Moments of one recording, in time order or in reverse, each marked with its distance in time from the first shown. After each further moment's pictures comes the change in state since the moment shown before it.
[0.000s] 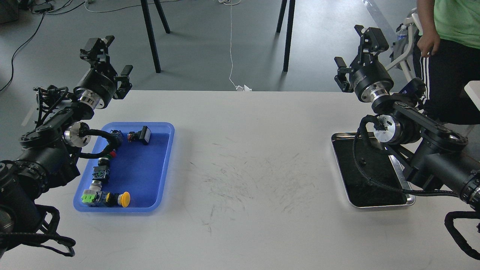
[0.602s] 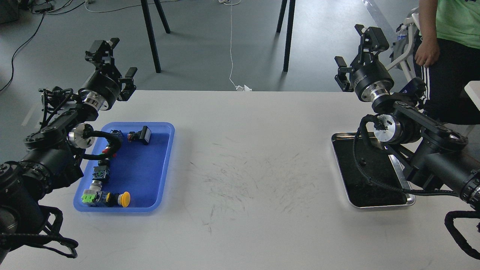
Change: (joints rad) left arm 0.003 -0.015 0.003 -0.001 0.001 0.000 0.000; right arm 0.002 -0.001 0.000 -0.001 0.000 -0.001 0.000
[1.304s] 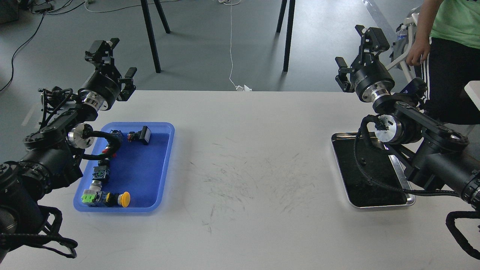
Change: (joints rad) left arm 0.001 0.008 -0.003 0.000 0.000 0.000 0.000; right arm -0.003 -0.011 0.007 0.000 0.003 0.003 -0.005
